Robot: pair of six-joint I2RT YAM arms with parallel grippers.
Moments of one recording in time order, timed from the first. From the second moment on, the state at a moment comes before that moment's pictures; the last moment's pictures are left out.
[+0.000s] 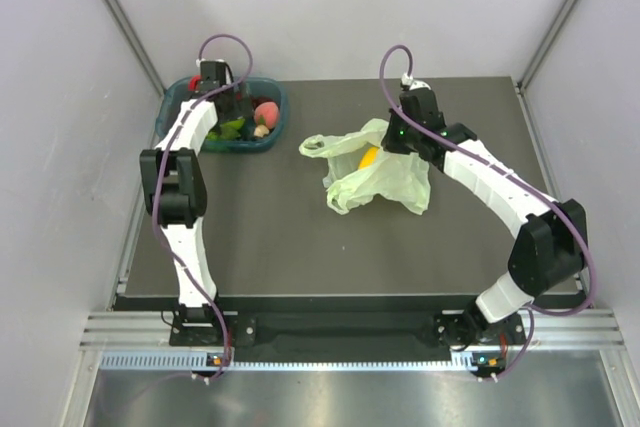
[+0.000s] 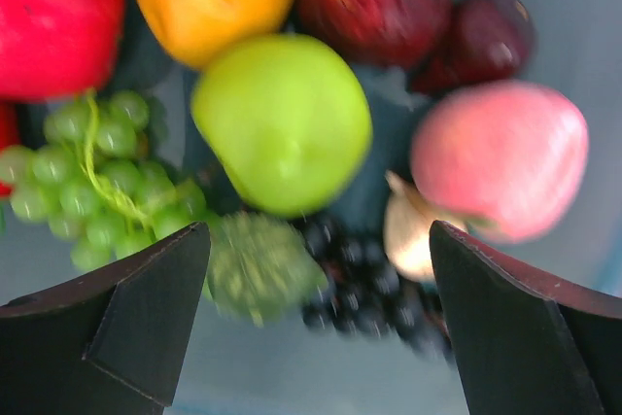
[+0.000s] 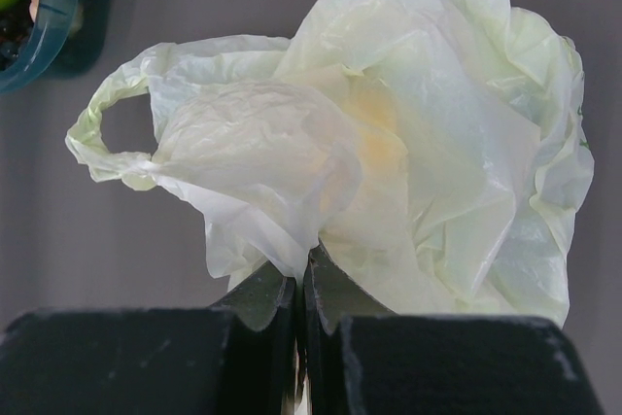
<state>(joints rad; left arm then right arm) -0.02 2.12 1.84 -0.50 -0.08 -0.27 0.47 1.57 1.34 -0.44 0.08 0.48</state>
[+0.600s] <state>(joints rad) 0.00 2.39 2.10 -0.52 -0.09 -0.26 0.47 1.59 1.34 -0.45 0.08 0.47</state>
